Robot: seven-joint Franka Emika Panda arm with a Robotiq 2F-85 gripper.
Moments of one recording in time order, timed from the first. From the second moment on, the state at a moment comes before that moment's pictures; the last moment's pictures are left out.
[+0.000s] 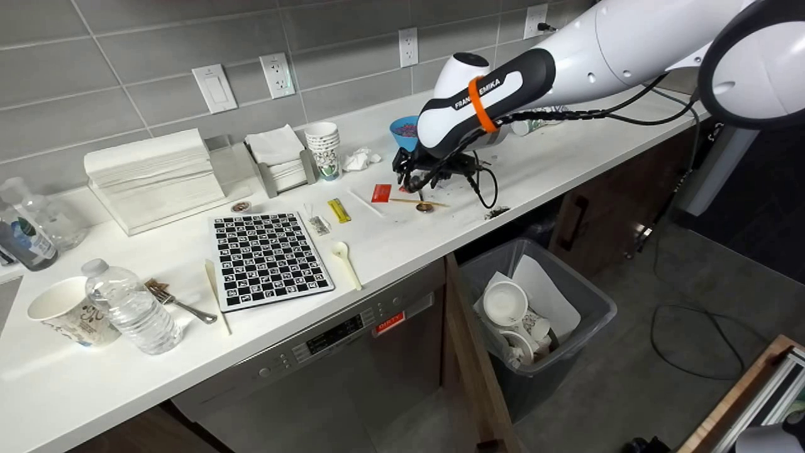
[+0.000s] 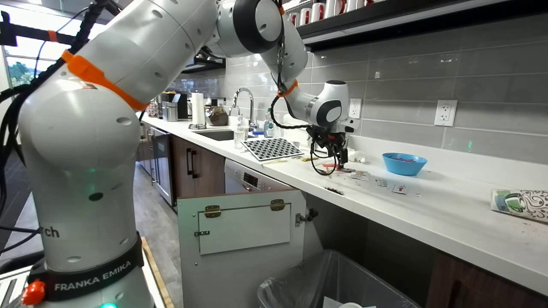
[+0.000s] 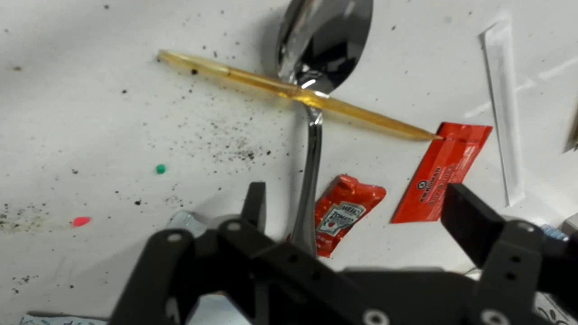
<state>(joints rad) 0.13 0.70 0.01 -1.52 0.19 2.62 0.41</state>
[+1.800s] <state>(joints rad) 0.20 0.70 0.06 -1.52 -0.16 2.61 -0.11</state>
